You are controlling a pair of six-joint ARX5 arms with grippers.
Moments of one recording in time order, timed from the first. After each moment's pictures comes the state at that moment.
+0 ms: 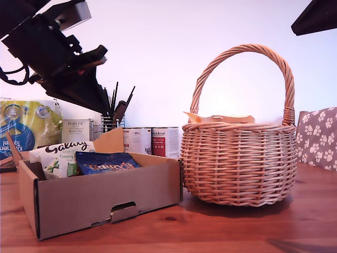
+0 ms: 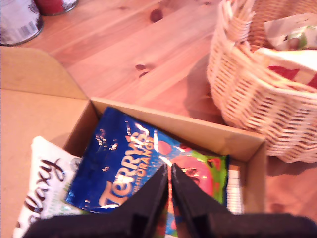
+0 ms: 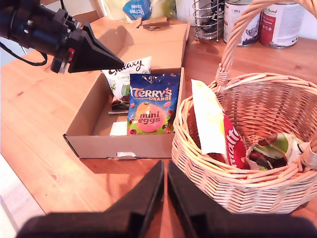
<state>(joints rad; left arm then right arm) -0.45 1.35 0.84 -0.14 0.15 0.12 0.41 0.57 0.56 -0.41 -0.36 -0.05</state>
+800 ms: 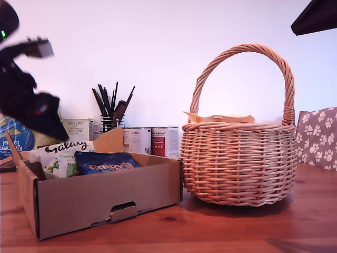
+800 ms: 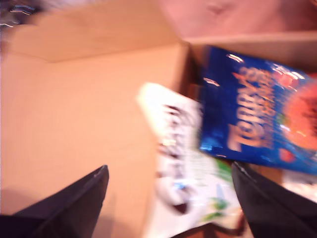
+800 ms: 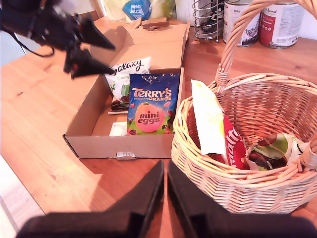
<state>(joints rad) -0.17 1.50 0.84 -0.10 0.29 0.52 0.41 0.57 0.56 -0.41 -0.36 -0.05</state>
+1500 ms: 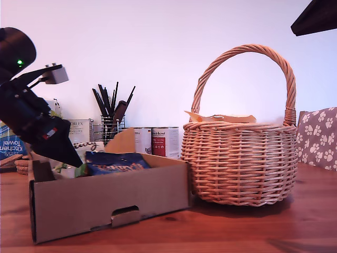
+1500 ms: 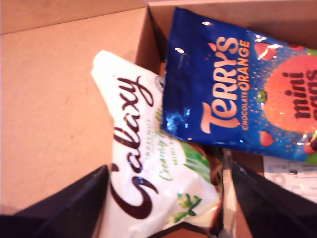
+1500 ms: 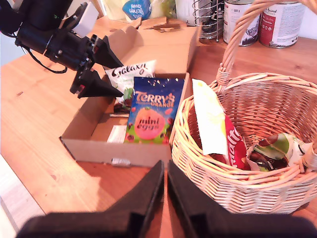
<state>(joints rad) -0.21 1.61 0.85 -0.10 0.36 0.55 0.41 0.57 0.56 -0.41 -0.36 -0.05</state>
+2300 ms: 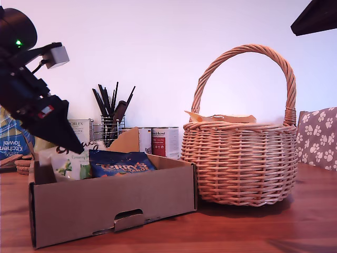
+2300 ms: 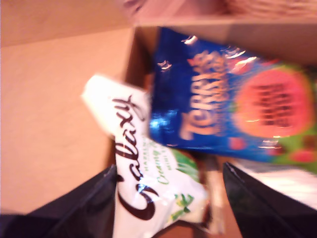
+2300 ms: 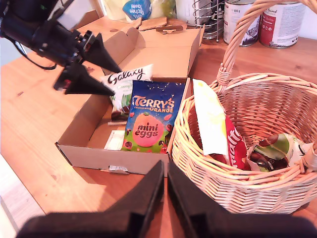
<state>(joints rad) -0.24 1.50 0.86 -0.26 0.41 0.55 0.41 0.57 0.56 -0.41 -0.36 -0.05</state>
